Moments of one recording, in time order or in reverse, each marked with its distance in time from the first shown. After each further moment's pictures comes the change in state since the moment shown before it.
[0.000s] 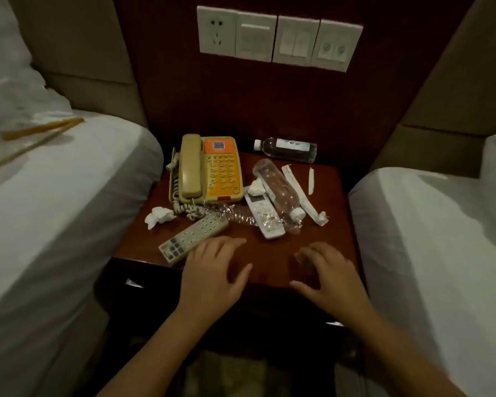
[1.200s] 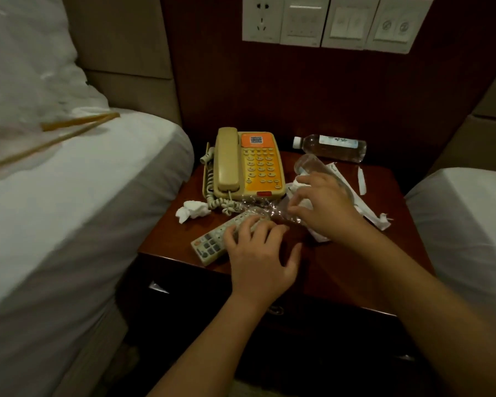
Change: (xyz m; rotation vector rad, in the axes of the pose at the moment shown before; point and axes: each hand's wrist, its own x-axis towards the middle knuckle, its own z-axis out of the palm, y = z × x) left_hand 0.031 -0.031 0.065 0.225 0.358 0.038; right_hand 0.125 -0.086 -0.018 0.018 0.212 -0.184
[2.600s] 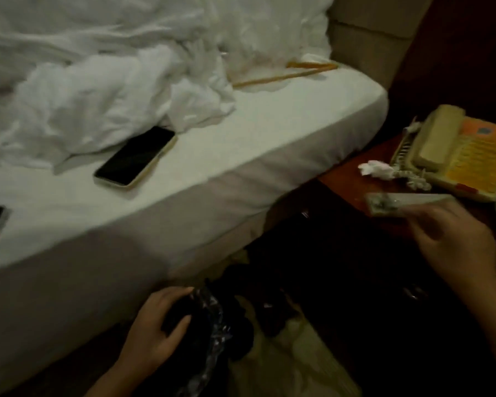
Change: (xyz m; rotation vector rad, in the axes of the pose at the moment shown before) left_hand -0.345 -0.119 -0.238 -0.028 -0.100 -0.730; right_hand -0.047 -0.064 0.065 0.106 0.168 -0.495
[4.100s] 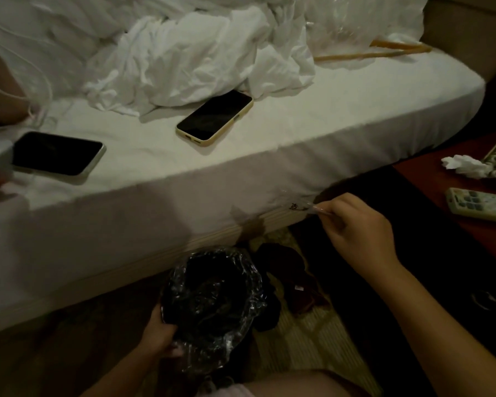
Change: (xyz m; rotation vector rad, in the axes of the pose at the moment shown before) left_hand -0.098 -0.079 0.021 -0.663 0.090 -1.343; right_hand -0.019 -0.173 0.072 0.381 -0.071 -0.430
